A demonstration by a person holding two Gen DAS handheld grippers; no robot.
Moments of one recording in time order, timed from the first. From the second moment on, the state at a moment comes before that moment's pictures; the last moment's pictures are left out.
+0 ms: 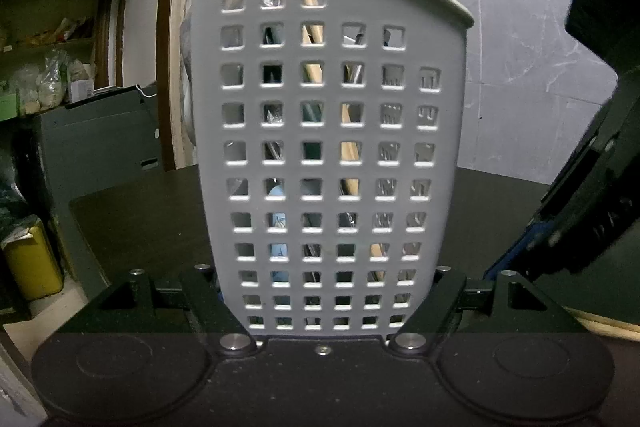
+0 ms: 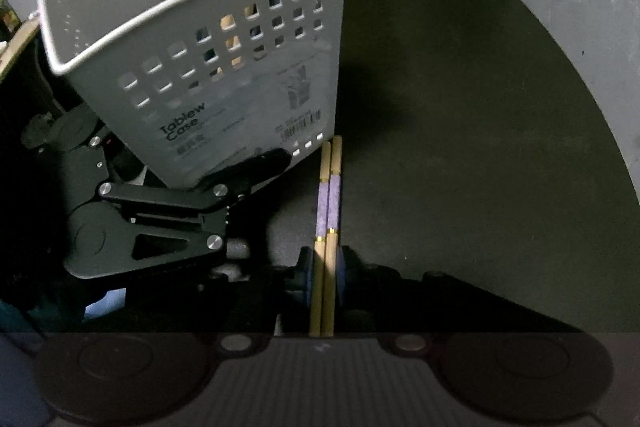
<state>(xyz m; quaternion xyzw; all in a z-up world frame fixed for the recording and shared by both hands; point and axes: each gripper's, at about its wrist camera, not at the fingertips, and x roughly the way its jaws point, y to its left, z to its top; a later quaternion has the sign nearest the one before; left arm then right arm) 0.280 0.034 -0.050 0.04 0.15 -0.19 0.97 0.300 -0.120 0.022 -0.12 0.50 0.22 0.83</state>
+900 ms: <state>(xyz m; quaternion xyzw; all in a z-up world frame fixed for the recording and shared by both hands) 0.279 0.033 -0.053 0.04 0.15 -0.18 0.97 0.260 -0.247 0.010 0.19 0.31 0.27 0.89</state>
